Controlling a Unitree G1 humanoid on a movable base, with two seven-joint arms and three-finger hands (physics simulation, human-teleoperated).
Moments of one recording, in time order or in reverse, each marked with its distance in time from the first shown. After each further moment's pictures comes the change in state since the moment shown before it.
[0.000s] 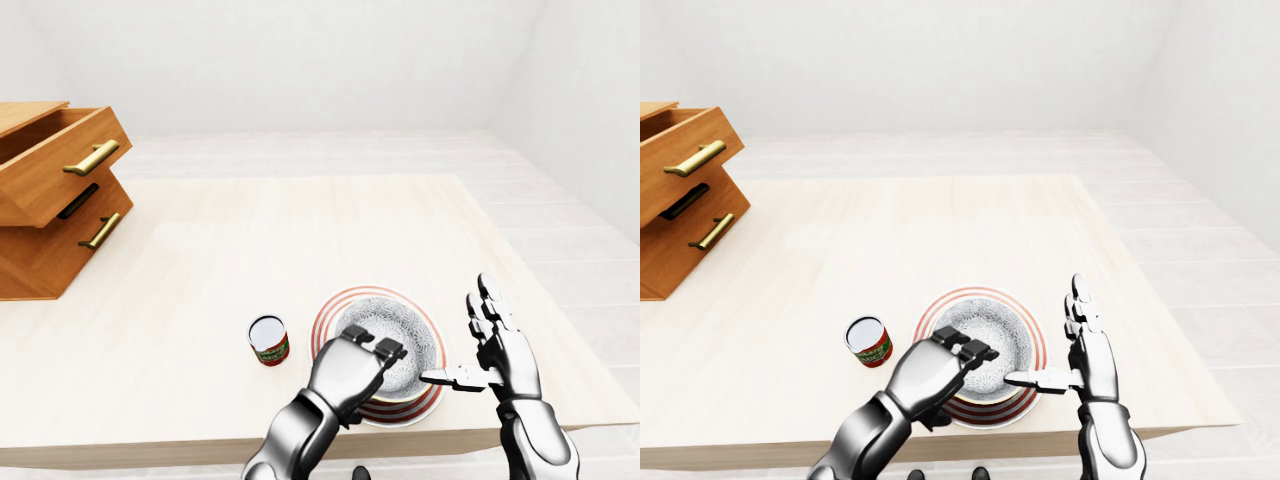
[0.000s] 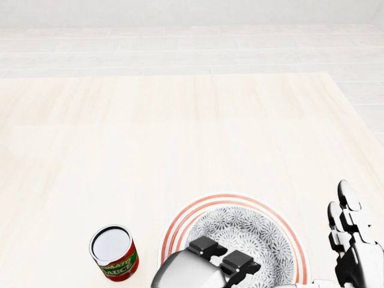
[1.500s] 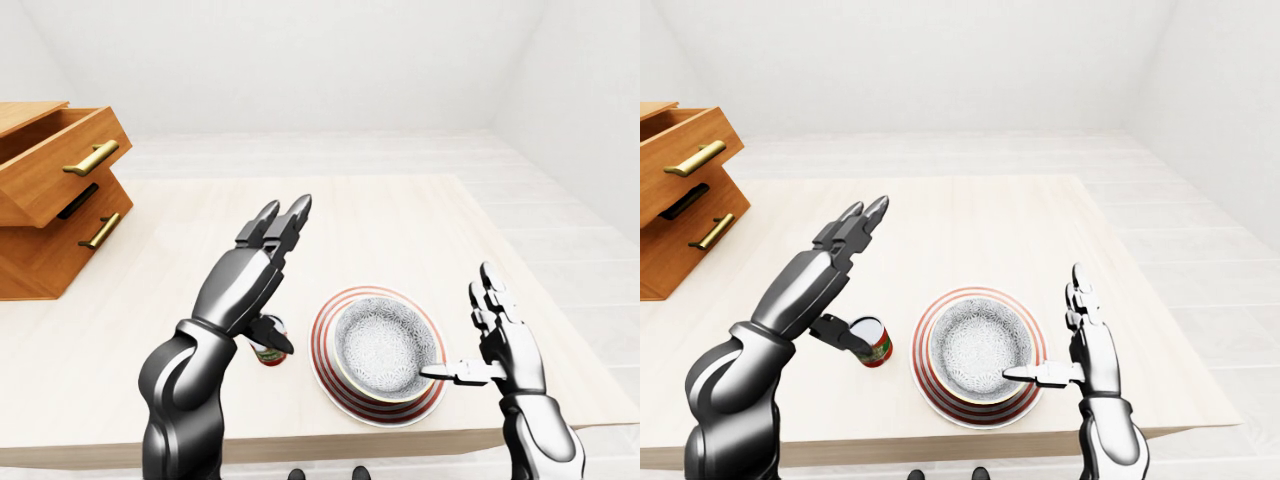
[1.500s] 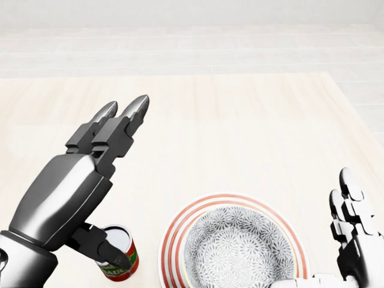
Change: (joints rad) left arm -0.282 -0.009 0.544 -0.392 -0.354 0.169 -0.336; right arm -0.013 -0.010 0.013 -0.060 -0.016 0.005 -0.002
